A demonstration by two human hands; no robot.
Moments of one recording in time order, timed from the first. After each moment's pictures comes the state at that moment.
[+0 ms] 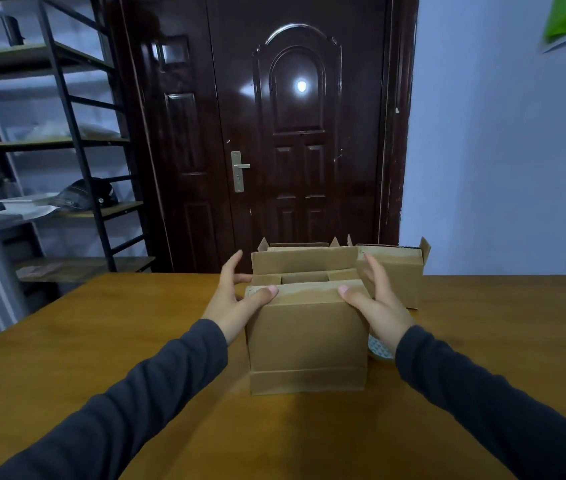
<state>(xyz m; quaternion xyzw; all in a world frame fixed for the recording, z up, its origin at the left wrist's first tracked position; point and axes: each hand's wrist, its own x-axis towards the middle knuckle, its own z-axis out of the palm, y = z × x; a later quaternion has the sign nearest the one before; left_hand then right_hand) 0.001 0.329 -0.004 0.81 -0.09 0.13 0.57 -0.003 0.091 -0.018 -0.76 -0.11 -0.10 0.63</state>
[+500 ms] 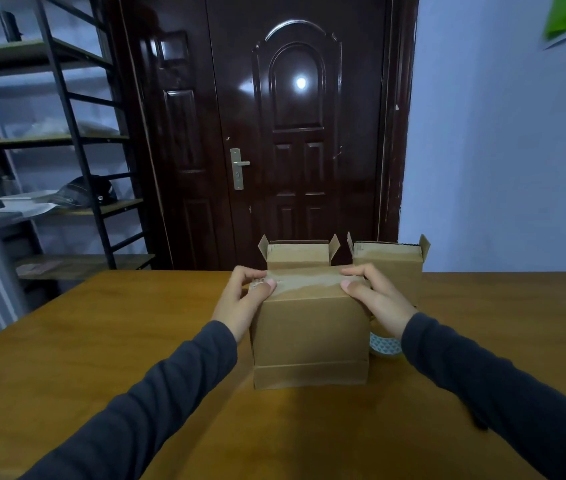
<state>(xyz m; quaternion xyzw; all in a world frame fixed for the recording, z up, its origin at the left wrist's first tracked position) 0.005 0.319 -0.014 0.78 -0.08 0.15 0.61 0.000 0.084 -0.005 -0.82 -0.11 -0.06 0.55</state>
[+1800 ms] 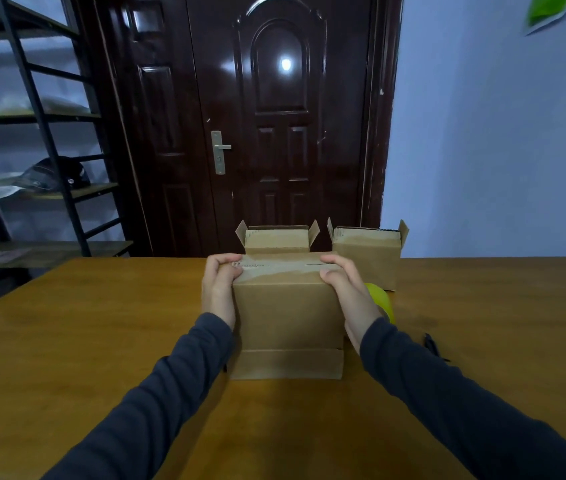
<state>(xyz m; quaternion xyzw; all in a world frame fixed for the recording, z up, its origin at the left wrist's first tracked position) 0.036 0.295 -0.036 0.63 -0.03 0.24 0.74 -0.004 0.106 -0.027 -0.70 -0.05 -0.08 0.70</state>
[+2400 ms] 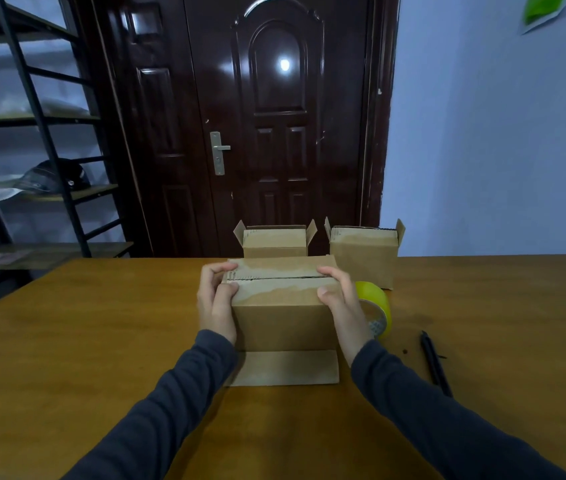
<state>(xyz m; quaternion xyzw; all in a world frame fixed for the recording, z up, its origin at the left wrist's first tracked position) 0.019 0.292 -0.055 0.65 -0.10 0.30 0.69 -0.014 0.108 -0.056 -0.72 -0.11 -0.16 0.67</state>
